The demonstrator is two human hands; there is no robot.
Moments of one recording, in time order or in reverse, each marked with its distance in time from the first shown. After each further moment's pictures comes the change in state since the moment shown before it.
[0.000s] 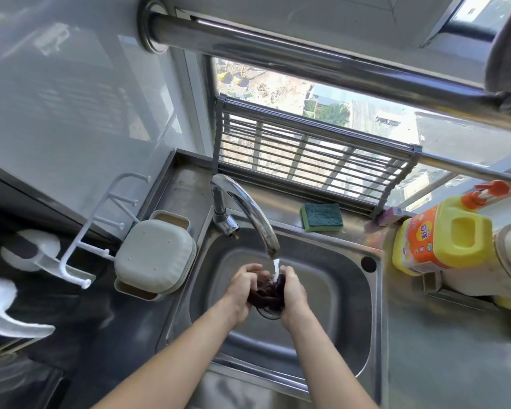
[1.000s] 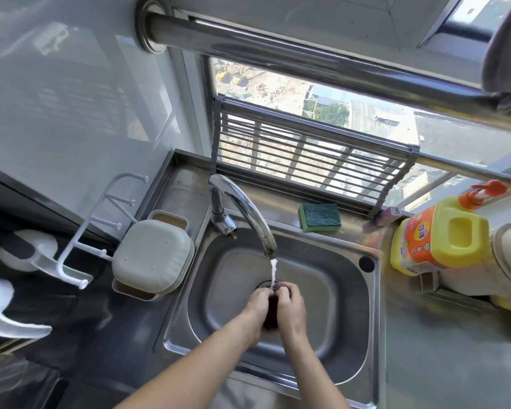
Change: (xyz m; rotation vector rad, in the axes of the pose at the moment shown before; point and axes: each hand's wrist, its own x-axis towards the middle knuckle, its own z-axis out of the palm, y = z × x) left_hand 0.003 -0.045 0.026 0.116 -0.017 -0.260; right_hand 0.004 0.044 -0.017 -0.376 0.120 -0.389
